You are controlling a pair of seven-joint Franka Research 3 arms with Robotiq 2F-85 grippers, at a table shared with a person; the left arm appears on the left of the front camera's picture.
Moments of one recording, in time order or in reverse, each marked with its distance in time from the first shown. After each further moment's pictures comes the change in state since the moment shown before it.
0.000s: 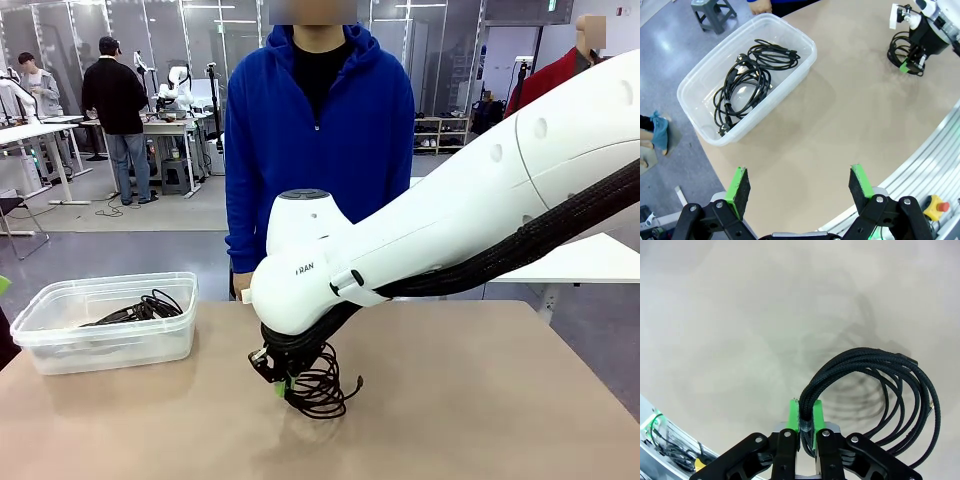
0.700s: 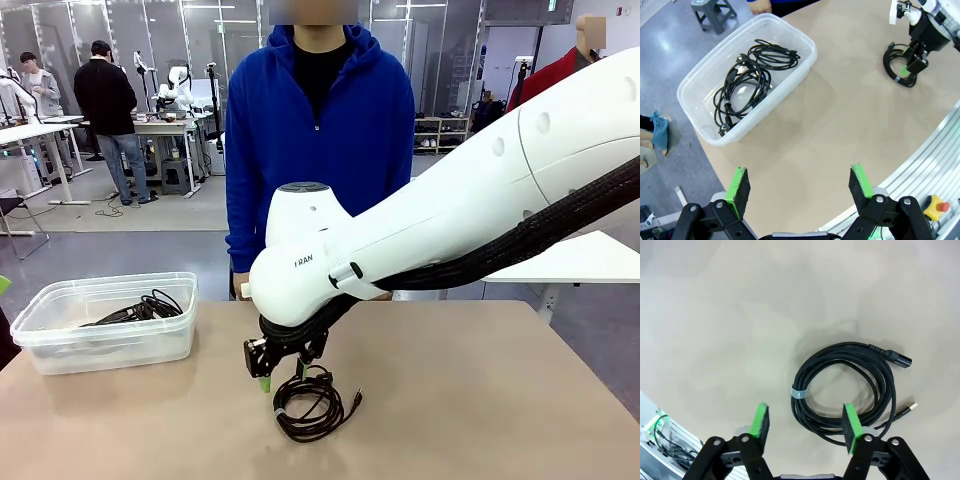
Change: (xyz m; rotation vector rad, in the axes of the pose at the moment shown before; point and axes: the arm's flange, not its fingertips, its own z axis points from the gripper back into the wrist) left arm 0.000 0.000 0.000 0.000 0.000 0.000; right arm 0.005 0.000 0.011 0.004 -0.012 -0.008
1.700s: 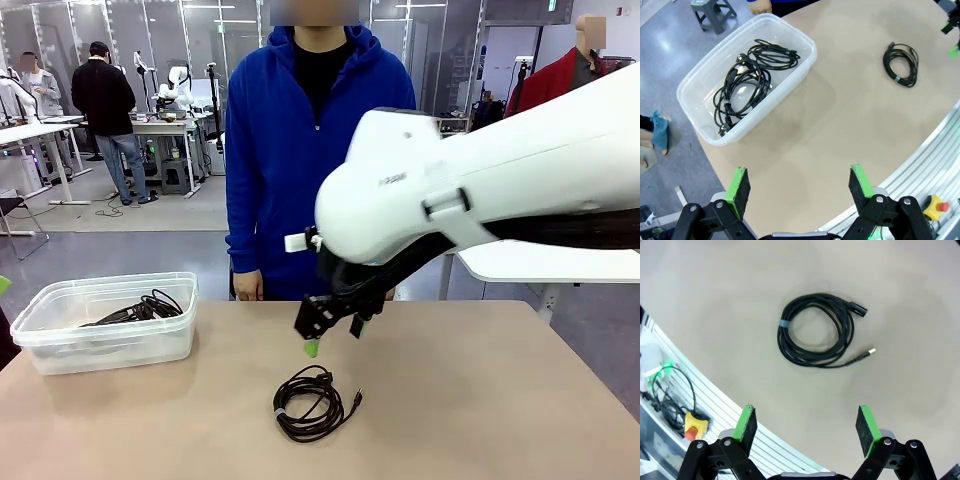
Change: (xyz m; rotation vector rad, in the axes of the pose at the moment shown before) left arm 0.000 0.000 0.000 0.000 0.000 0.000; right arm -0.081 -0.064 0.117 0.064 -0.087 0.149
